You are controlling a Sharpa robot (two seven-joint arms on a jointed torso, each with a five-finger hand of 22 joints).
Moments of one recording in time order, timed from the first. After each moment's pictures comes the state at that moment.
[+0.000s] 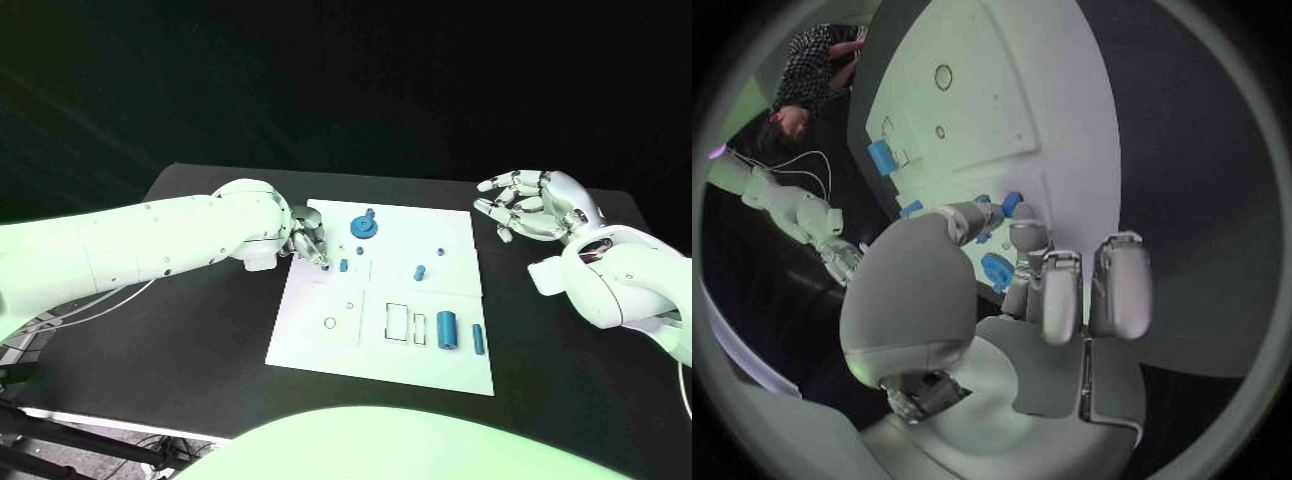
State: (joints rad) left arm 1.15 -0.82 -0.03 1.42 -1.16 0.17 -0.46; left_hand 1.21 -0.29 0.70 0.26 0.42 0.93 0.05 0.70 0.82 1.27 -0.02 1.09 0.78 1.46 -0.07 1.55 1.31 0.07 1.40 0.03 1.46 1.31; right arm 1.18 -0.87 -0.10 1.52 -0.59 -0.52 0.25; right_hand 1.42 -0.17 0.26 0.29 0.30 0.73 0.17 0.48 0.26 0.94 0.10 0.98 0.77 1.43 0.02 1.32 1.16 0.15 1.26 0.12 0.56 1.28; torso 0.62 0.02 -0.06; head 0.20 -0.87
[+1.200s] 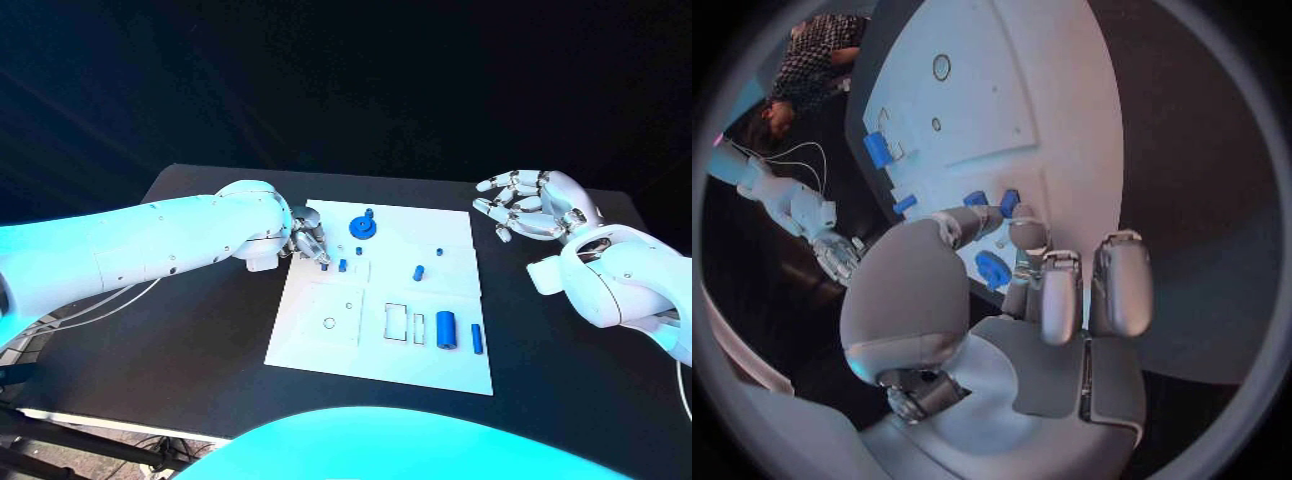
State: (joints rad) left arm 1.15 -0.80 -0.03 1.38 -1.12 0.16 -0.48; left_hand 1.10 -0.27 0.74 0.17 0.40 0.92 0.03 0.68 0.84 1.26 -0.03 1.08 0.76 1.47 -0.08 1.55 1.31 0.07 1.39 0.03 1.45 1.29; right arm 1.18 -0.87 -0.10 1.52 -0.59 -0.52 0.25; right_hand 1.41 -0.17 0.26 0.29 0.30 0.73 0.17 0.49 0.26 0.94 0.10 0.98 0.77 1.43 0.02 1.32 1.16 0.15 1.26 0.12 0.56 1.28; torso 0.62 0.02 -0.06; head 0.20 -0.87
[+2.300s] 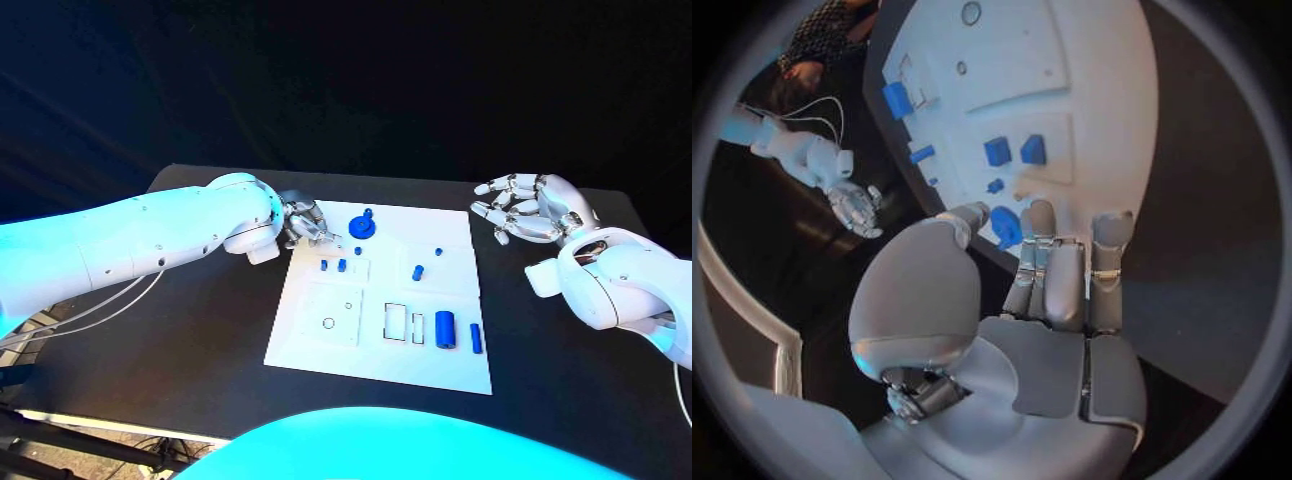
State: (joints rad) left arm 1.15 -0.83 0.00 1.37 -0.99 0.00 -0.36; left_hand 1.16 -0.19 0.38 0.29 0.27 0.76 0.12 0.60 0.81 0.98 0.05 0.95 0.57 1.40 -0.01 1.35 1.26 0.14 1.08 0.09 1.17 0.88; right arm 1.17 -0.87 -0.10 1.51 -0.59 -0.52 0.25; right_hand 1.41 -0.17 0.26 0.29 0.30 0.73 0.17 0.49 0.26 0.94 0.10 0.98 0.77 1.43 0.02 1.32 1.16 0.15 1.26 0.12 0.56 1.28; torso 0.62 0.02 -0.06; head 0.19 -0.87
